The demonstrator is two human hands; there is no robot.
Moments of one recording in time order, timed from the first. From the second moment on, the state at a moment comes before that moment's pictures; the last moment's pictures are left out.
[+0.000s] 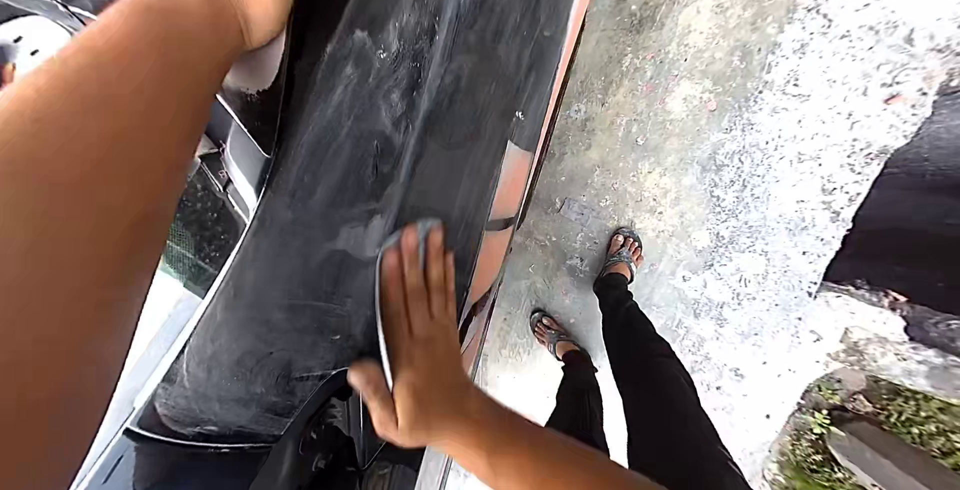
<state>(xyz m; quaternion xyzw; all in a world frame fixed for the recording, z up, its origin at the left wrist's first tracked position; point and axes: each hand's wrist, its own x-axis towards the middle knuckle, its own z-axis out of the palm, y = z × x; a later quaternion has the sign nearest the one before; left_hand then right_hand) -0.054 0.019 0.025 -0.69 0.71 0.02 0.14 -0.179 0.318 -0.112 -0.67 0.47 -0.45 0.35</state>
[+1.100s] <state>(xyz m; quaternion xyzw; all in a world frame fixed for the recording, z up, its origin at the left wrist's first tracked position) -0.036 0.006 0.017 -0.64 0.76 0.00 -0.09 -0.234 0.177 -0.198 -0.53 0.61 -0.43 0.39</state>
